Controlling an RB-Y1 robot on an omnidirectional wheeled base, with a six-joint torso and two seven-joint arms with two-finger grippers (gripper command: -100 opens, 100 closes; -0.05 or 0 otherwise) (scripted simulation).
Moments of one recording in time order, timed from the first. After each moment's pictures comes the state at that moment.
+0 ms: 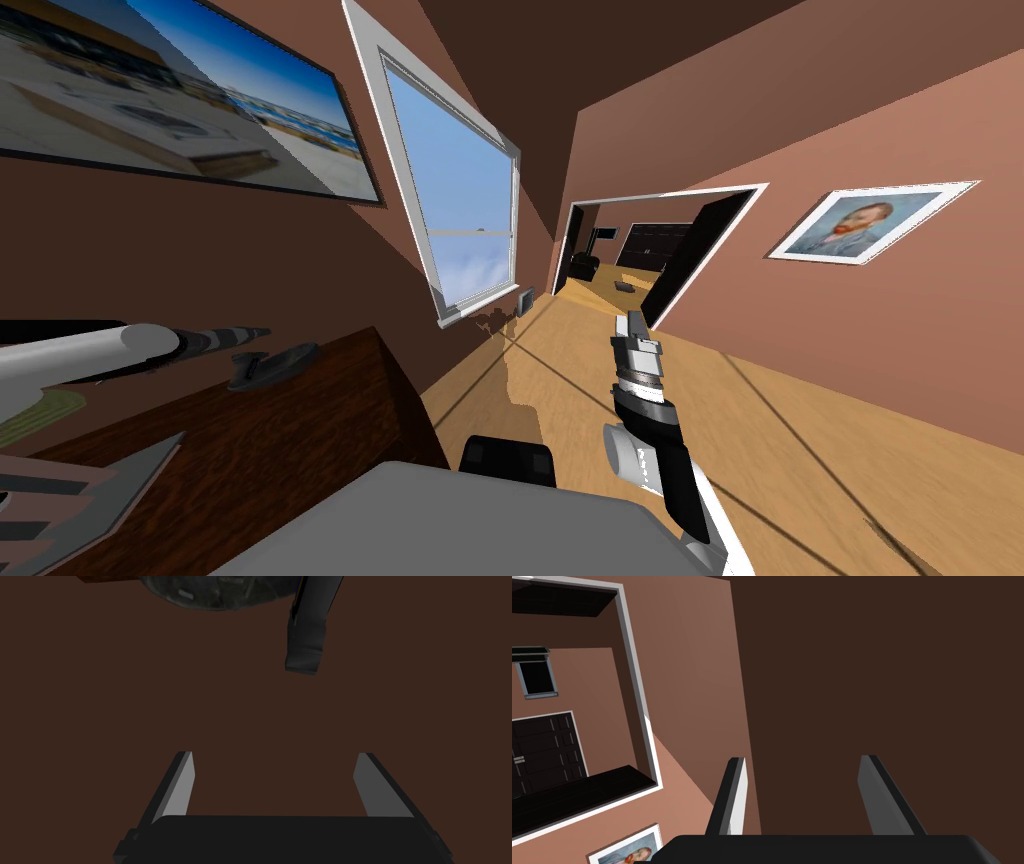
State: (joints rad) left arm 0.11 1.36 0.37 -0.73 1.20 0.57 -1.60; right arm 0.46 0.00 -0.04 -2.27 0.07 -0.49 0.12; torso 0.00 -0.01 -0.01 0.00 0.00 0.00
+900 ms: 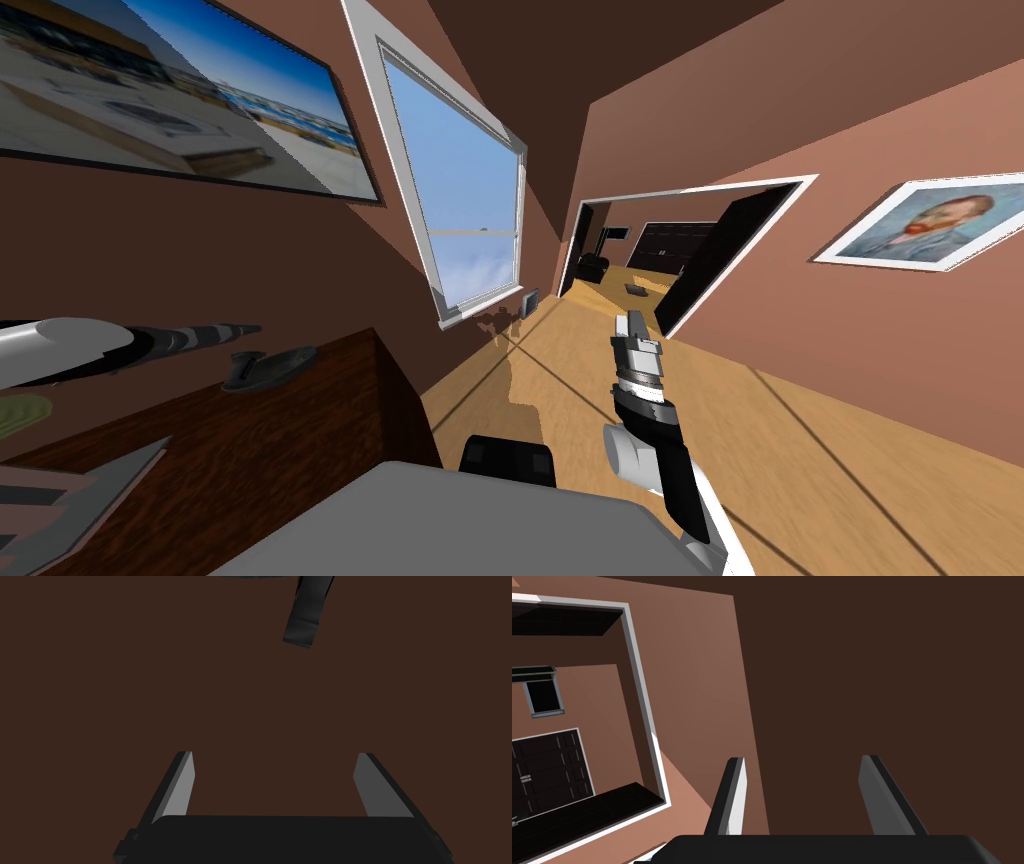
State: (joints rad) left arm 0.13 1.39 0.42 -0.67 1.40 0.61 -1.85; right arm 0.46 0.00 -0.04 -2.27 0.07 -0.49 0.12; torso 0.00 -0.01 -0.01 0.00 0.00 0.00
